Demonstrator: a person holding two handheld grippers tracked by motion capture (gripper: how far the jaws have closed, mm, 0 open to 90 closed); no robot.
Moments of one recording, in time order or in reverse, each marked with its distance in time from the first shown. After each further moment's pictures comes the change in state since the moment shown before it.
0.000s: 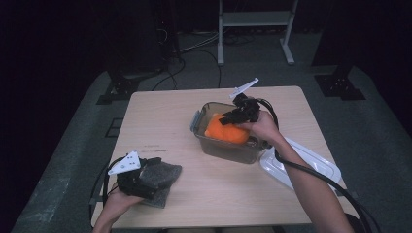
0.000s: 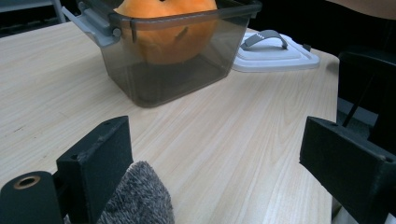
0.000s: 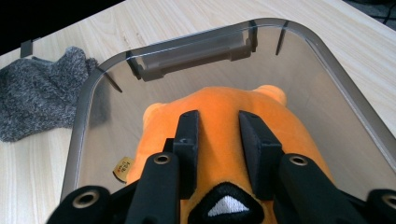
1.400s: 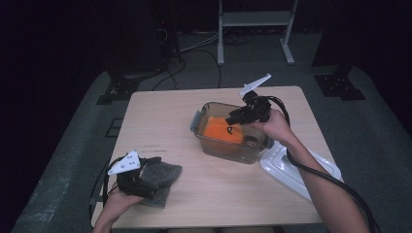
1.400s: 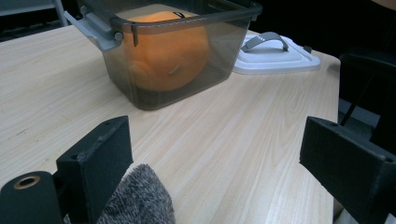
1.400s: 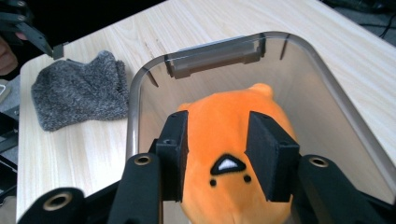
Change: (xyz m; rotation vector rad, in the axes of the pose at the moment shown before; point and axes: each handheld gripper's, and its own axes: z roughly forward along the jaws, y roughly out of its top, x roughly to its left) left arm -0.001 0.002 0.000 -0.006 0.005 0.004; right arm 0.015 -0.002 -0.045 -0.024 0.020 -0.016
